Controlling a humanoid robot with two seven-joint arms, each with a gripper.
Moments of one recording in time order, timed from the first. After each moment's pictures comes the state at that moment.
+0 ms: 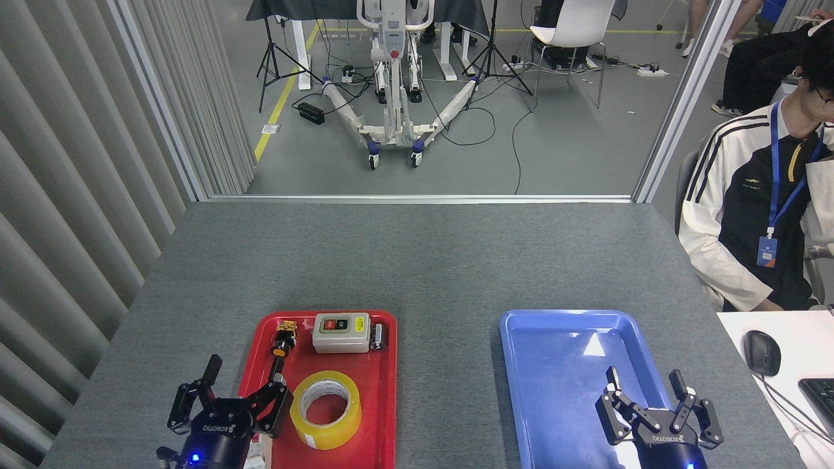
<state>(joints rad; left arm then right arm) 0.10 0.12 -0.05 -1.65 -1.30 -0.02 0.17 0.11 -0.14 -0.07 -1.49 1.32 -0.05 -0.21</state>
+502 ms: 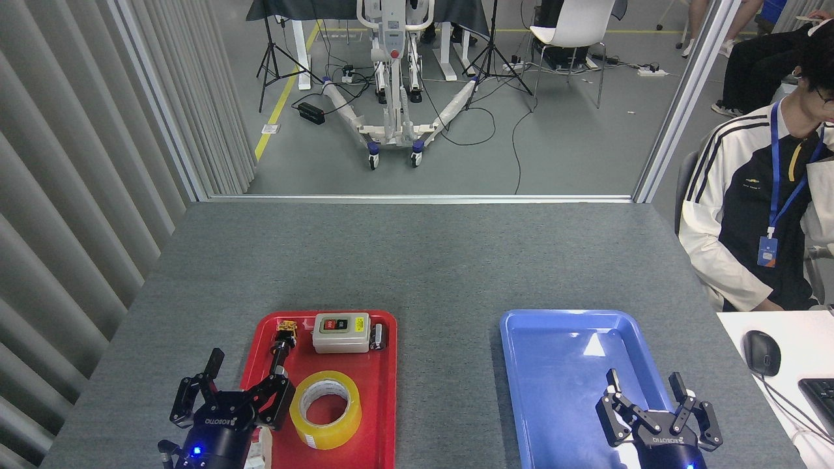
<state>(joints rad) 0.08 0.11 -0.05 -1.66 -1.28 -0.02 0.16 0.11 -0.14 -0.07 -1.48 1.32 -0.05 -0.21</state>
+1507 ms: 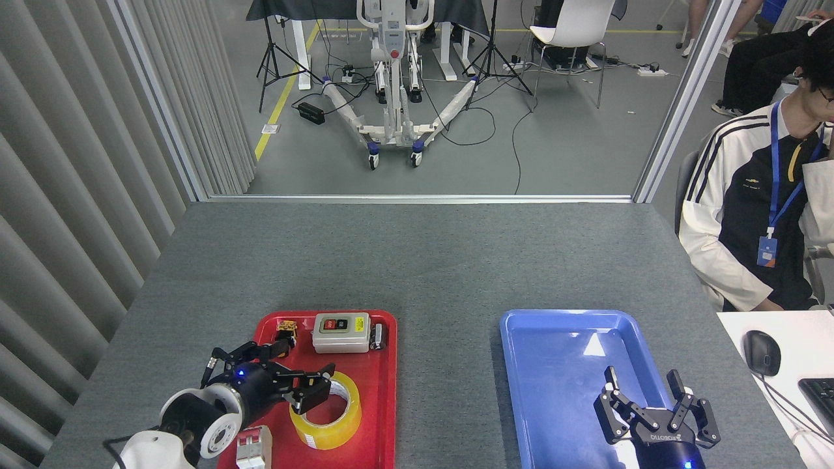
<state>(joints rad) -0.24 0.25 -0.18 -1.51 -1.18 -0.36 -0.68 0.10 -0.13 -0.07 -1.48 1.32 -0.05 -0.20</state>
